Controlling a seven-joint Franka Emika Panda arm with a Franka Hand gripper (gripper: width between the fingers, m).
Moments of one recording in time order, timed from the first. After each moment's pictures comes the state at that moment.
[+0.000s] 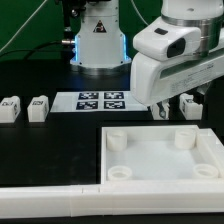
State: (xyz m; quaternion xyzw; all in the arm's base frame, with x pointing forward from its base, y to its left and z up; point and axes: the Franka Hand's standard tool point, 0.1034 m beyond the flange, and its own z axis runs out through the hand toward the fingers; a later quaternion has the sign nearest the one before) arm 0.467 0.136 0.045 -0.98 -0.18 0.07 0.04
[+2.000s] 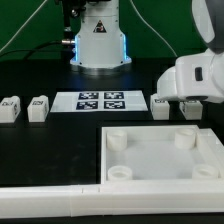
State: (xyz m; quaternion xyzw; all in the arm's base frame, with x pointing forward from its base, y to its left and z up) arm 0.391 0.189 0.021 -0.89 -0.01 0.46 -0.02
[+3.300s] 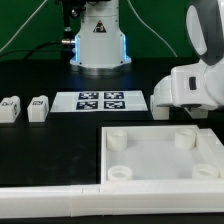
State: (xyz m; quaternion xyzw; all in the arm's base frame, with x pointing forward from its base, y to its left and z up) arm 0.382 0.187 0.009 -0.89 -0.01 0.46 -0.02
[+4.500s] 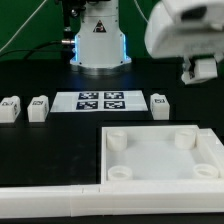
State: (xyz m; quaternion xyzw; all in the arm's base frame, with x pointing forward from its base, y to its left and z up) arm 0.469 0.134 0.137 -0.98 -0.06 0.18 0.00
